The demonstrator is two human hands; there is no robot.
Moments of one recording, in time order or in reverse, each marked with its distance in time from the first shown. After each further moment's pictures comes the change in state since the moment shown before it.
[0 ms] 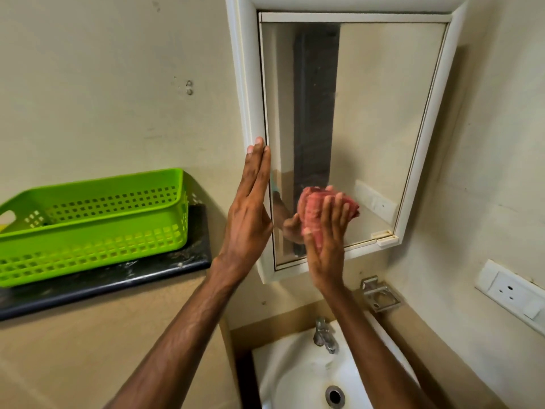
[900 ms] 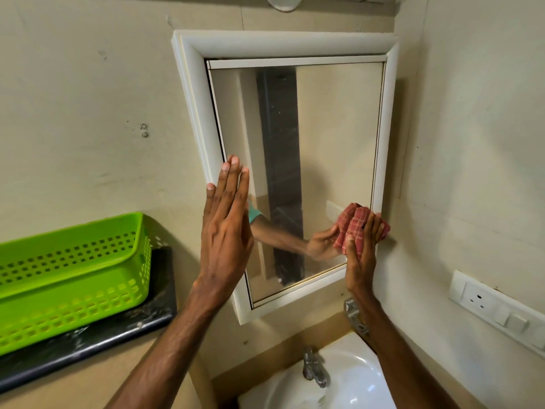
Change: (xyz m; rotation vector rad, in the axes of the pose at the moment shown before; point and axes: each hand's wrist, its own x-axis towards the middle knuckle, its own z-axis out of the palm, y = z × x) left_hand 0.032 -0.006 0.025 0.181 0.088 0.119; right_hand 0.046 0.119 -0.057 0.136 0.257 0.248
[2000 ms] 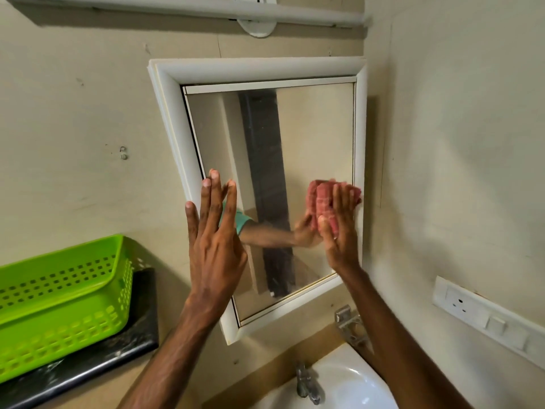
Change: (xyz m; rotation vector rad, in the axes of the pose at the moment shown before) left_hand 0.008 0.018 0.001 0.229 -0.071 -0.074; right_hand 0.057 -0.075 -0.007 -0.085 -0.122 -0.374
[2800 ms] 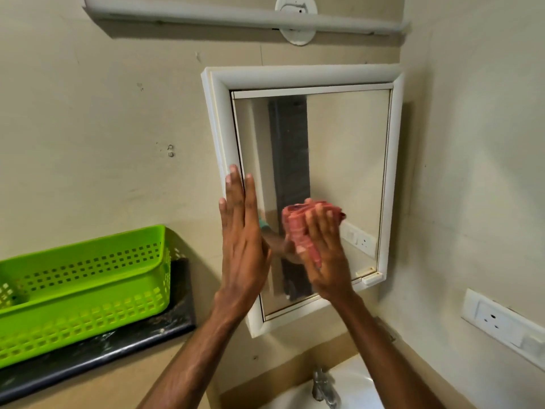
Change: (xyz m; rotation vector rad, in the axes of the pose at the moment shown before) left_hand -0.002 0.002 -0.023 -0.364 0.039 -0.043; right_hand -0.044 -0.065 0.042 -0.066 -0.188 -0.197
